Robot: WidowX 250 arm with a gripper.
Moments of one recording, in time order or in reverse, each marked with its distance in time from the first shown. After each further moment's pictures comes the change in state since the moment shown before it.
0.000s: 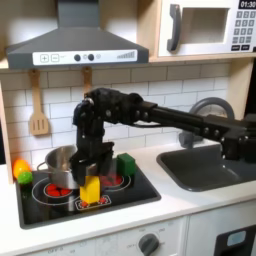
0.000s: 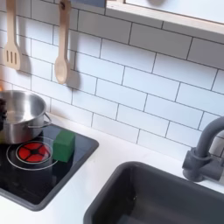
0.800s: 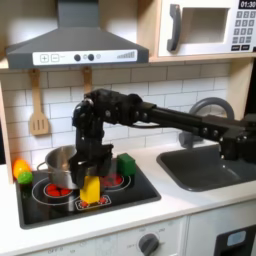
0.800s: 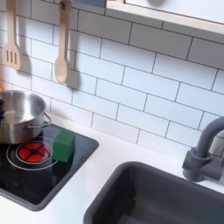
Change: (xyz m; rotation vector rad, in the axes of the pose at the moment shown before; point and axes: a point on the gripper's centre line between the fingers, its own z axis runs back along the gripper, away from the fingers) arm -0.003 0.003 -0.004 0.025 0.031 -0.007
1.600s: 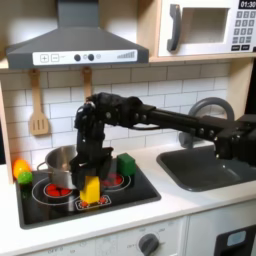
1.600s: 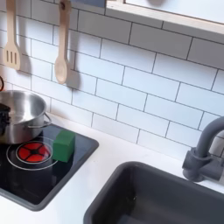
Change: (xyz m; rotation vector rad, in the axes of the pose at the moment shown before) arm 0.005 -0.005 -0.010 0.040 -0.004 0.013
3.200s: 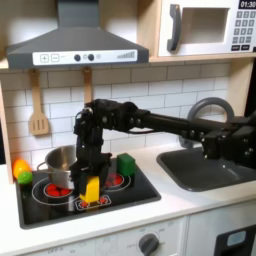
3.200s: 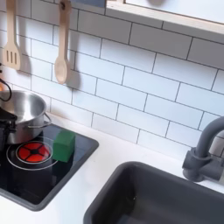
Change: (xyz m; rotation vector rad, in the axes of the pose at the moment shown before) arm 0.004 -0.005 -0.018 0.014 0.051 -0.008
